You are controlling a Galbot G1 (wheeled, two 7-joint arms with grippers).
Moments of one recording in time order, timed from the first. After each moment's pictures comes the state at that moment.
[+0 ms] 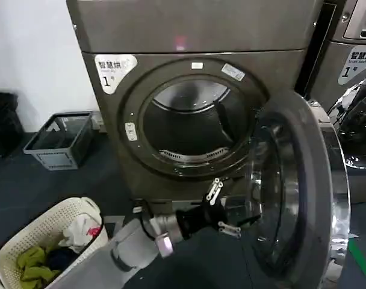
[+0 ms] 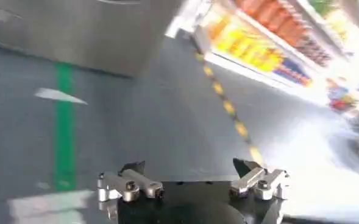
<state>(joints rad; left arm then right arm) 0.76 -1.05 0.22 -1.98 0.06 -0.24 0.27 -2.26 1.02 1.81 1.48 0.41 -0.17 -0.37</state>
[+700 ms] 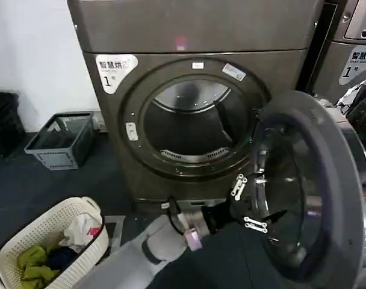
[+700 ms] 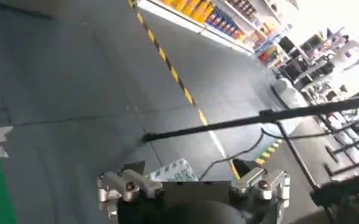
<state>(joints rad) 0.69 -1.21 0.31 -1.84 0.07 -0.29 0.25 -2.28 1.18 1.88 1.45 0.38 -0.13 -0.39</state>
